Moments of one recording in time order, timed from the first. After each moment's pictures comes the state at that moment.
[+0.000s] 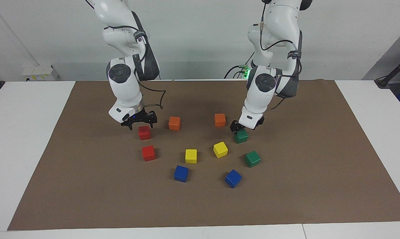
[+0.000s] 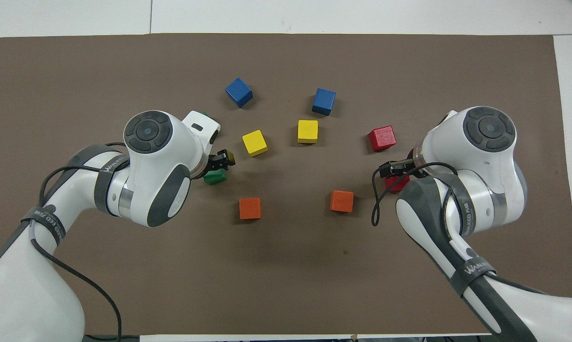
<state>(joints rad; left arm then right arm) -0.34 0.24 -0.11 -1.99 -0.01 2.20 -0.64 0.16 0.12 0.05 -2.10 -0.02 2.15 0.15</state>
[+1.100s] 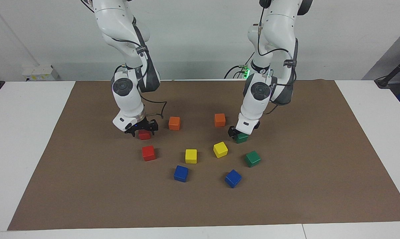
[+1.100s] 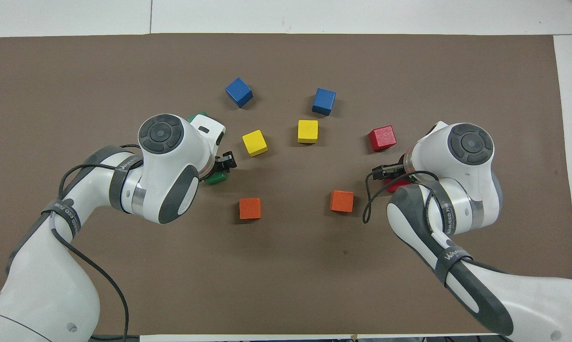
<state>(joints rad) -0.35 0.30 -0.11 -2.00 -0.01 2.25 -0.68 0.16 0.20 0.05 -2.17 -0.01 2.35 0.15</state>
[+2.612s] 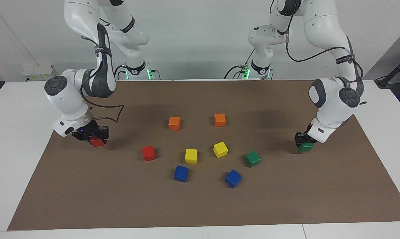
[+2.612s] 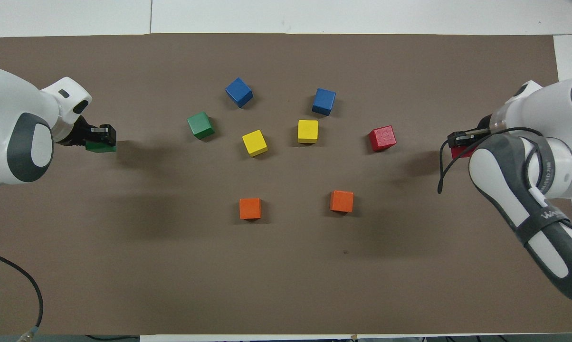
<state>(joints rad) 0.09 0.34 -0.08 -1.85 0.04 2.17 0.02 -0.18 0.22 0.04 -1.98 -0.01 2.22 -0.21</state>
